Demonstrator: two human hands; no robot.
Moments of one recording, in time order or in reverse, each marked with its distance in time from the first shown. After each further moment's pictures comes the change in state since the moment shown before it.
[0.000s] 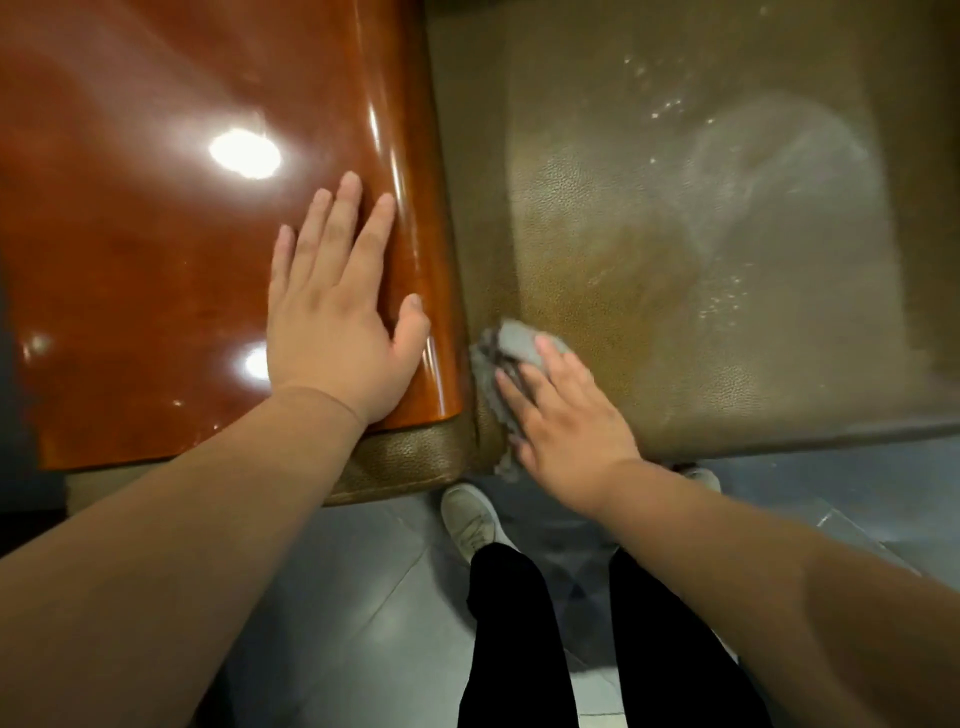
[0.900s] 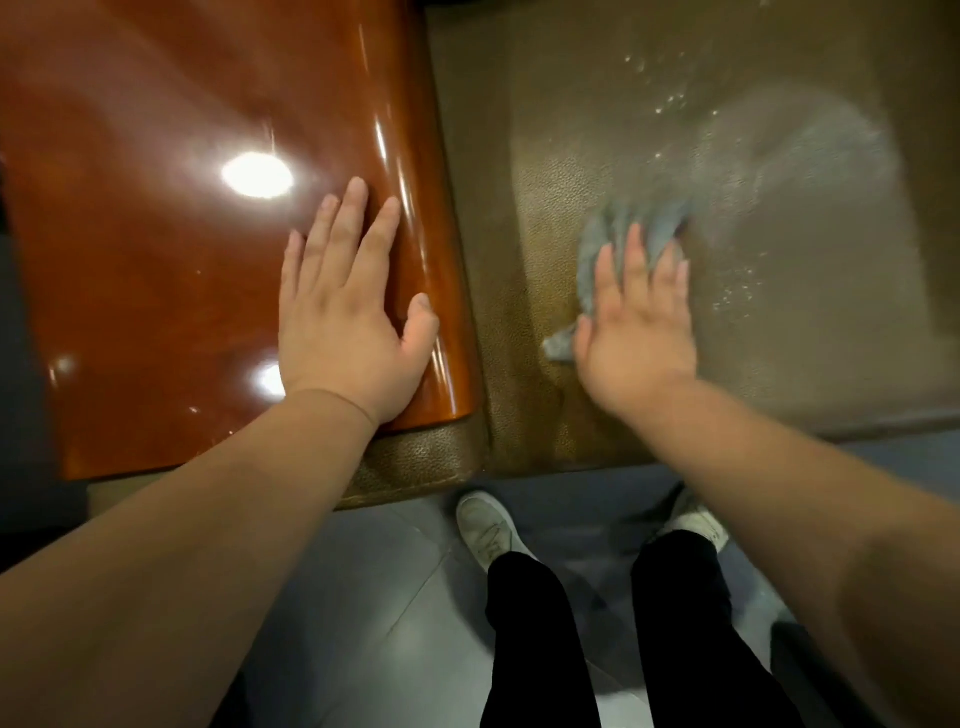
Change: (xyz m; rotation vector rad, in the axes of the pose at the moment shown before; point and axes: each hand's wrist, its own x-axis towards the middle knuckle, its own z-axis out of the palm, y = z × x) left_hand -0.001 0.001 -0.001 -0.020 0.024 -0.003; right_hand 0.045 0.054 -0.036 0.007 -0.002 0.460
